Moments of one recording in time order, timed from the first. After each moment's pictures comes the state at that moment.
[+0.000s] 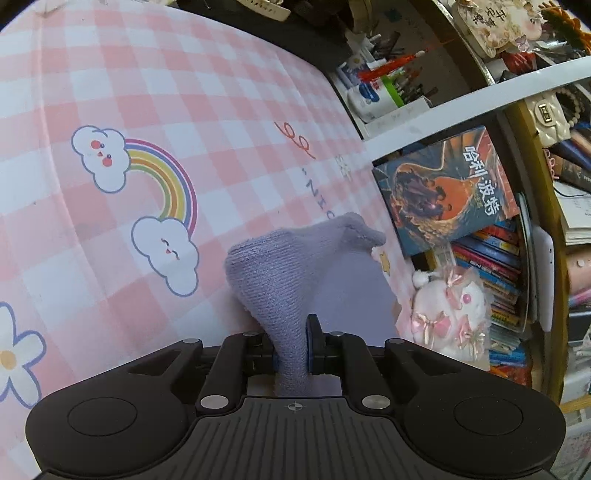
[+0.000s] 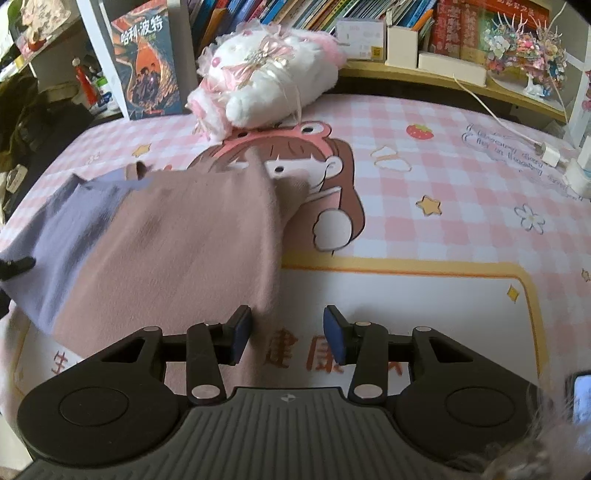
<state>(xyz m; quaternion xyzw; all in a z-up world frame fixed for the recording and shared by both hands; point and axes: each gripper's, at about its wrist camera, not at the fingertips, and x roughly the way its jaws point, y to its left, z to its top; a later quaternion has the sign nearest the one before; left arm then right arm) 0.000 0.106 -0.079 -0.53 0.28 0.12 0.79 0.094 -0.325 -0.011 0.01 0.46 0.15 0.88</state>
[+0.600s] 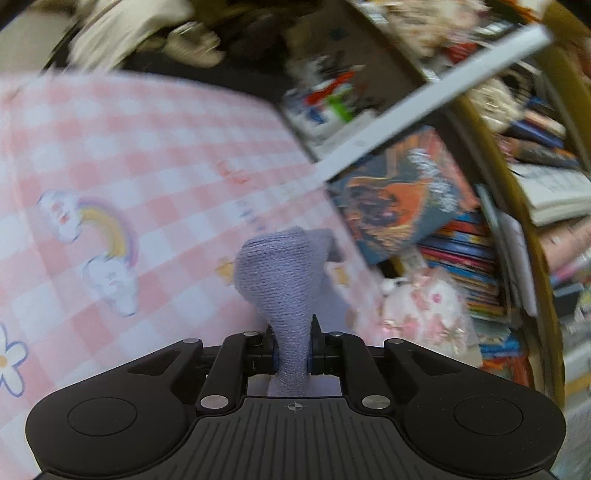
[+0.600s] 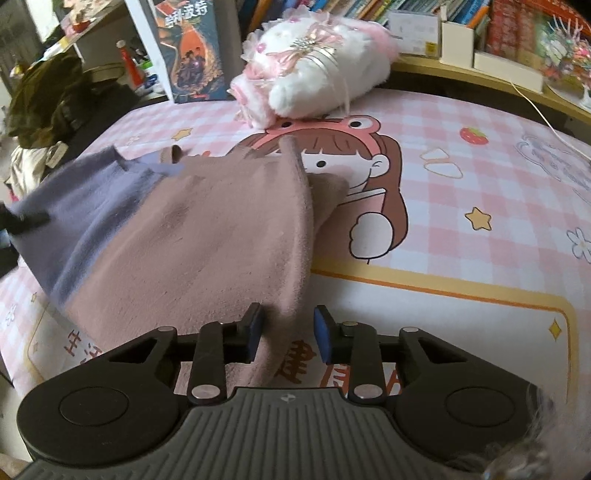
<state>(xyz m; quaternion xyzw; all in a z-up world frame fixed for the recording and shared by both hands) 0.006 0.065 -0.010 -0.45 0.24 0.12 0.85 0.108 -0.329 -0.026 0.00 0.46 0.25 0.85</state>
